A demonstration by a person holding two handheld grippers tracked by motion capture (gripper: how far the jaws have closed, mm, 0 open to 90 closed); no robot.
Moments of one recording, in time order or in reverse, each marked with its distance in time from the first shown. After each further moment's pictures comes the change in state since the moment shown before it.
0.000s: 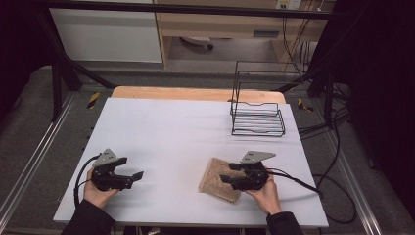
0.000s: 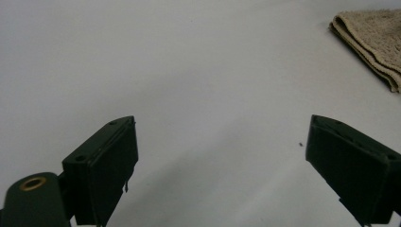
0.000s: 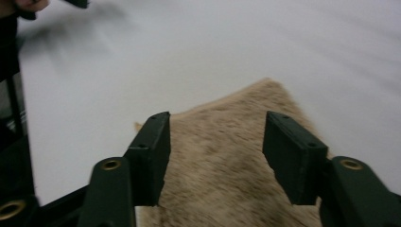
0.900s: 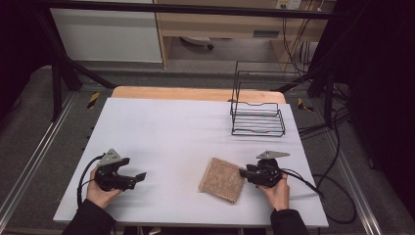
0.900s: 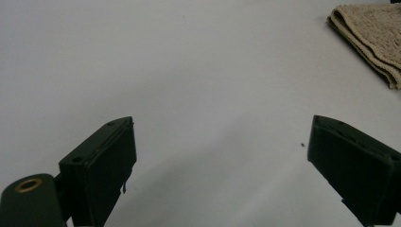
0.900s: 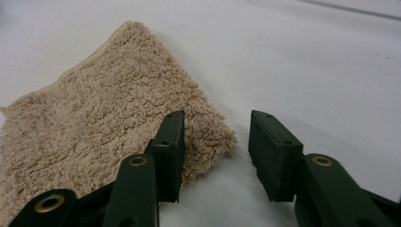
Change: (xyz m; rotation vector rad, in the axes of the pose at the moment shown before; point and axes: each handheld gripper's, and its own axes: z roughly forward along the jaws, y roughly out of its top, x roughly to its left) left arm -0.006 0.003 0.007 0.024 -0.009 0.009; right arm -0.041 -0.032 -0.007 0.086 -0.185 0.224
